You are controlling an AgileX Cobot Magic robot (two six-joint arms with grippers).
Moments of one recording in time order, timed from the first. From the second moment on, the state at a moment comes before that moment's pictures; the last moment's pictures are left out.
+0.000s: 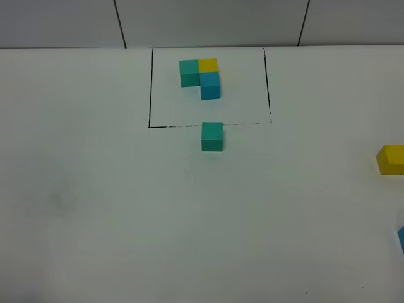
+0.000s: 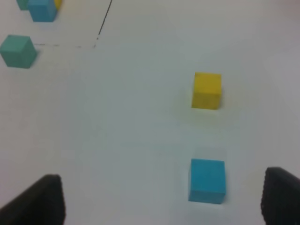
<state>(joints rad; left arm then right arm) 0.02 -0.01 -0.51 -0.08 1.06 0.15 0.03 0.01 -0.50 0.06 1.07 -0.10</state>
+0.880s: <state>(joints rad) 0.02 -0.01 -0.51 -0.08 1.06 0.10 0.03 0.01 -0.50 0.06 1.07 -0.10</state>
